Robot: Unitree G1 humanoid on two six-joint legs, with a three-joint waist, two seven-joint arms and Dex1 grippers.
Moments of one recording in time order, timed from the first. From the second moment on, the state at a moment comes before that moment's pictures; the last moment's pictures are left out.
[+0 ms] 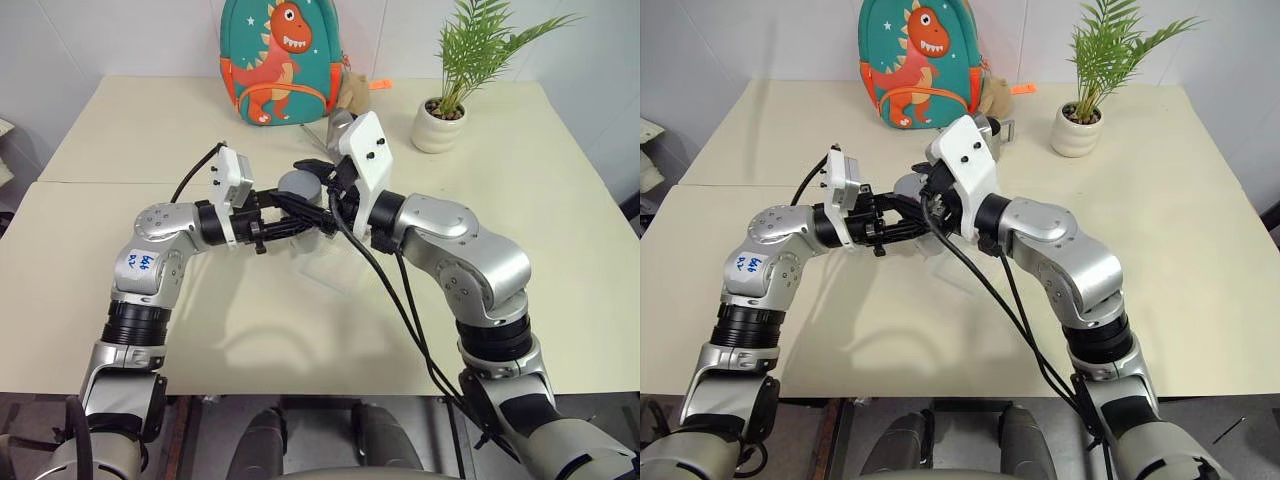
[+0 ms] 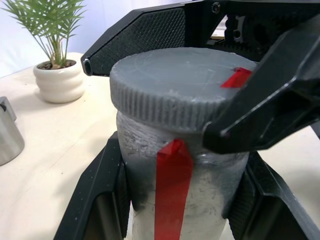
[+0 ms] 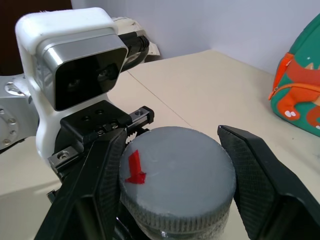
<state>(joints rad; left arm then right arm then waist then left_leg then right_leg) -0.70 0.49 -0.01 0.13 -0.47 0.33 -1.04 -0.80 -0.23 0.16 -0.35 0.45 0.87 0.49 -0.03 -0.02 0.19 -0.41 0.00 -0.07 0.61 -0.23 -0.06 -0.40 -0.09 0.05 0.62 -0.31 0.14</state>
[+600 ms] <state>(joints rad) -0.69 0.53 -0.03 0.08 -0.52 0.34 -1.29 -0.84 -0.38 0.15 -0.35 0.57 0.87 0.87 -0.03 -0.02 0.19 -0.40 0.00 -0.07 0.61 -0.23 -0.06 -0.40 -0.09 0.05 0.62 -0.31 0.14</state>
